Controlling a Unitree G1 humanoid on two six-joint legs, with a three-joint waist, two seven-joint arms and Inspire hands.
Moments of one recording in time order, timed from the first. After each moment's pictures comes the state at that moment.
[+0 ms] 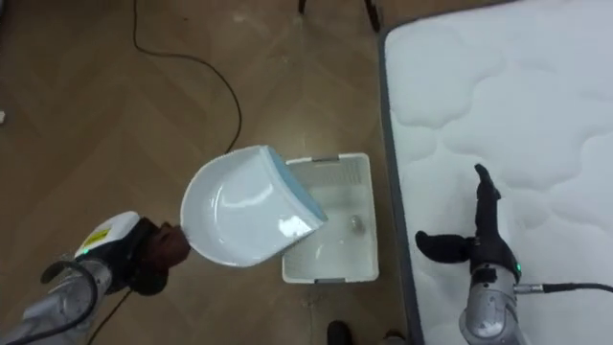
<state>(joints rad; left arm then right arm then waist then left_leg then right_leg) -0.06 0.47 -0.29 0.53 0.53 0.06 0.02 -0.01 -0.39 0.13 0.70 -0.11 -0.26 -0.46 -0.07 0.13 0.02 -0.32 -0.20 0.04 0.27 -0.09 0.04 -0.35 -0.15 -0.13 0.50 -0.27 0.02</state>
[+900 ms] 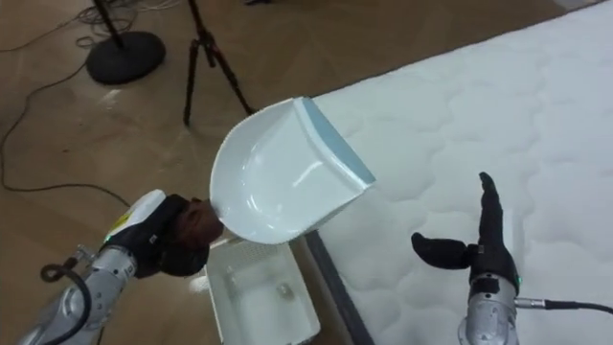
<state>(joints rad) 0.00 0.37 -0.19 0.33 0.47 -0.04 -0.06 0.08 -0.33 0.09 0.53 -0.05 -0.21 -0.42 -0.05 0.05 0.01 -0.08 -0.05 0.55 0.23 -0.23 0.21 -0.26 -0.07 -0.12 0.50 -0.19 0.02</state>
